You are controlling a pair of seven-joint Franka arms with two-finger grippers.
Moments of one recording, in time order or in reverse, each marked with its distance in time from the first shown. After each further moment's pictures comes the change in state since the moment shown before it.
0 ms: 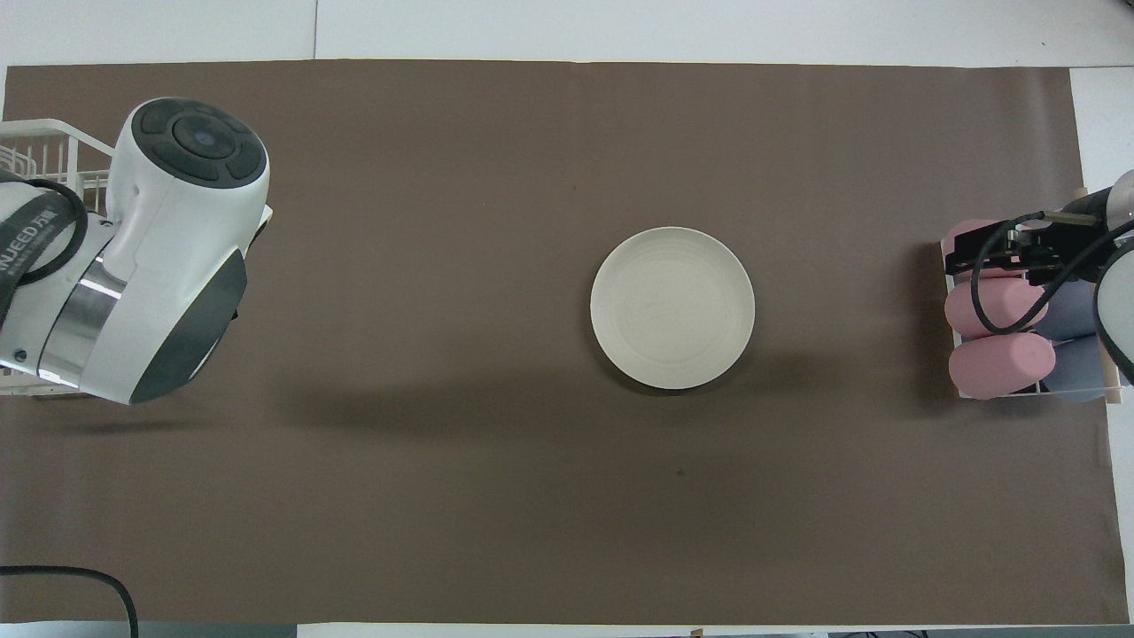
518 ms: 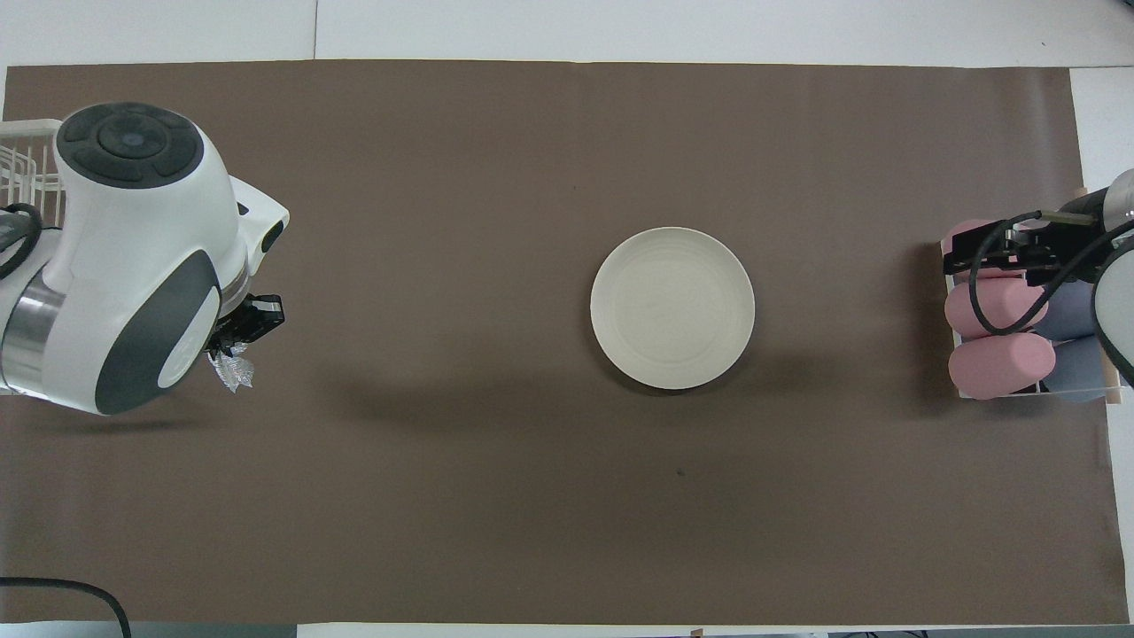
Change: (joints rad) left arm 0.026 -0.105 0.001 -0.070 -0.570 0.123 0.012; right arm -0.010 0.000 -0.007 0.000 0.000 0.008 0.002
